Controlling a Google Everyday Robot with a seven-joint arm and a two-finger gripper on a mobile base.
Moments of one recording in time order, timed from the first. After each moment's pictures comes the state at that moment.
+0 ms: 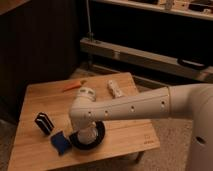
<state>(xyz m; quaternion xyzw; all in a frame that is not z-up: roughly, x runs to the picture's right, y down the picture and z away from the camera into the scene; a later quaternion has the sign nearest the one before) -0.121 0.185 0.727 -0.09 -0.27 -0.77 0.58</state>
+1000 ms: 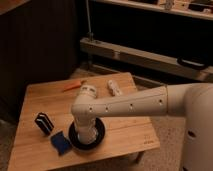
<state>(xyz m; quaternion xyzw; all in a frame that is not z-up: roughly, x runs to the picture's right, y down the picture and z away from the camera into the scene) -0.113 0.181 0.742 -0.10 -0.27 -0.76 0.58</state>
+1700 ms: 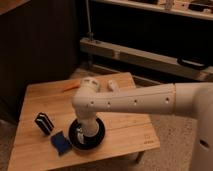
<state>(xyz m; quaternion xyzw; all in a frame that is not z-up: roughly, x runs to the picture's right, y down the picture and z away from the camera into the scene) -0.103 0.103 0.702 -0.07 -0.23 -0.76 0.61</state>
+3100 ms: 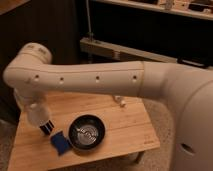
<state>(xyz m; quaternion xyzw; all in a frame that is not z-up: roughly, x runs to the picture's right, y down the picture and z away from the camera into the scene) -0.325 0.045 0.563 0.11 -0.30 -0.85 0.42</state>
